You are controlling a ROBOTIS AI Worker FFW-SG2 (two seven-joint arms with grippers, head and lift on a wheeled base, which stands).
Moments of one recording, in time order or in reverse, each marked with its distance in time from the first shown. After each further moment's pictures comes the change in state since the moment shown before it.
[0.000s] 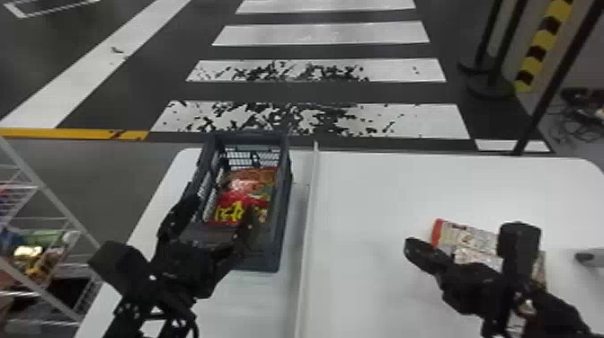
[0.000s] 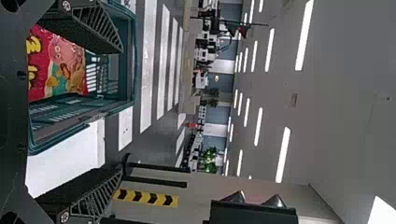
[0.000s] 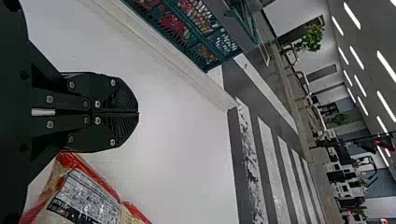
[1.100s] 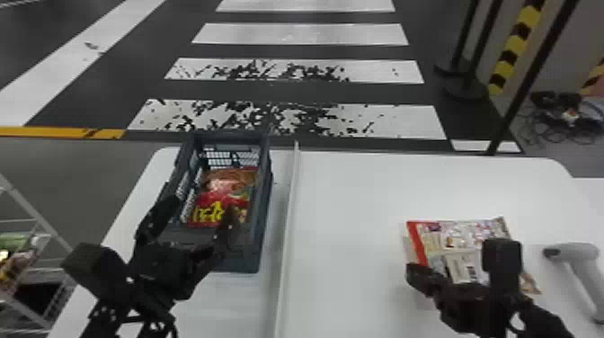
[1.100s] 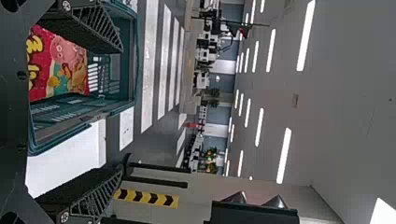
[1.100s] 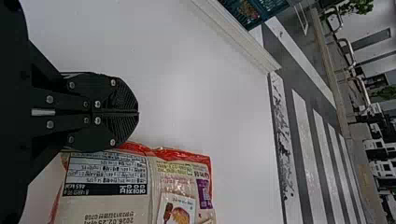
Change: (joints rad) left arm -0.013 -0.004 -0.006 0.019 -0.001 0.001 0.000; right arm 0.037 0.000 -0.050 -0.021 0.119 0.109 -0.009
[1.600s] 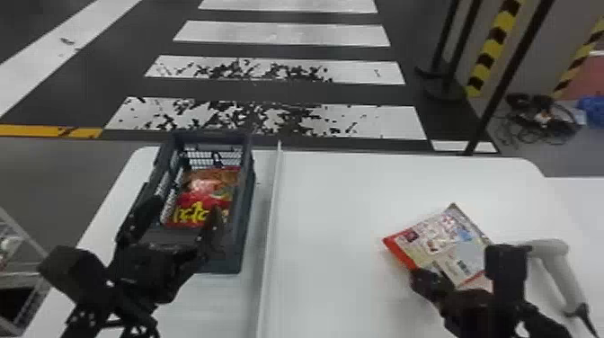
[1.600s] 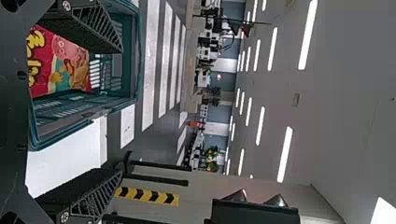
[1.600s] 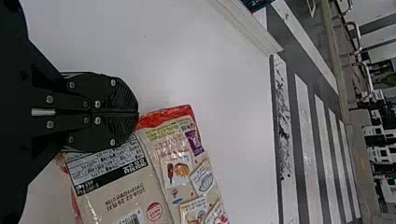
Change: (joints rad) left arm -0.005 -0.004 -0.008 0.009 -0.003 0.000 -0.004; right arm 0.073 0.000 -0.054 -0.105 0.047 0.024 0.002
